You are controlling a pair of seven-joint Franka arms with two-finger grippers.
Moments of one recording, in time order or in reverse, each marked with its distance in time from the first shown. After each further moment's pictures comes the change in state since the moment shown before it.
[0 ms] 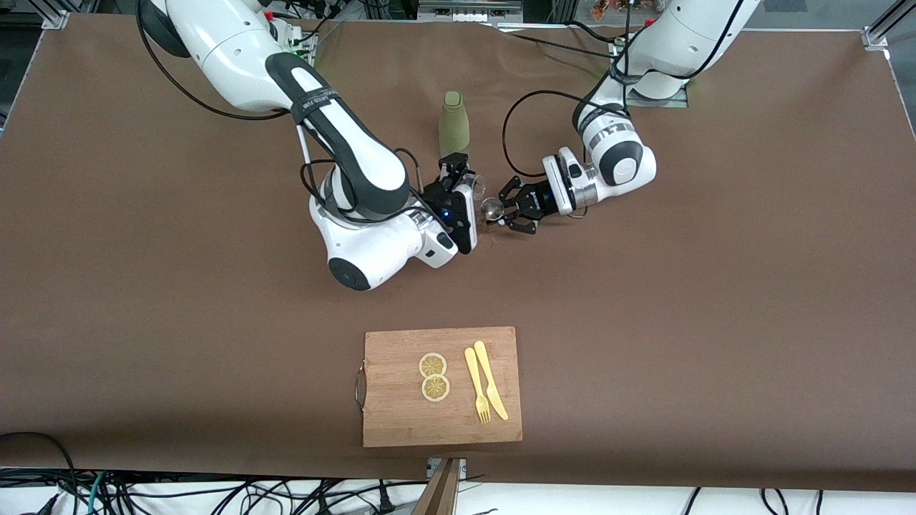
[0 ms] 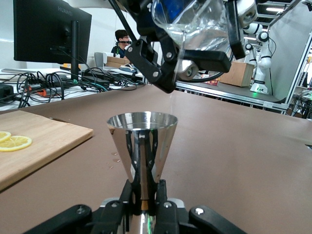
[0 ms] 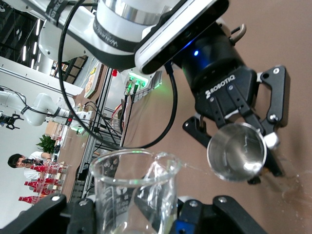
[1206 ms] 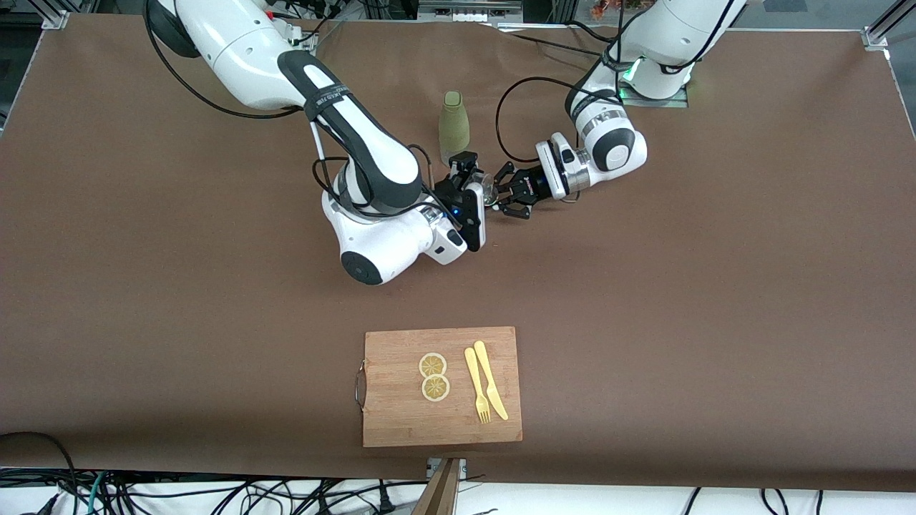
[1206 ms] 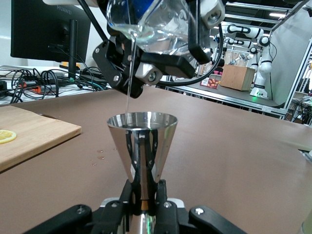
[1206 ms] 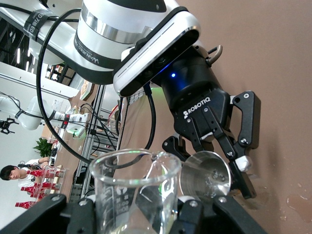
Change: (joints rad) left arm -0.013 -0.027 -0.034 -0.065 -0.079 -0.015 0.036; right arm 0.020 0.006 0.000 -0.001 -0.003 0.030 0.023
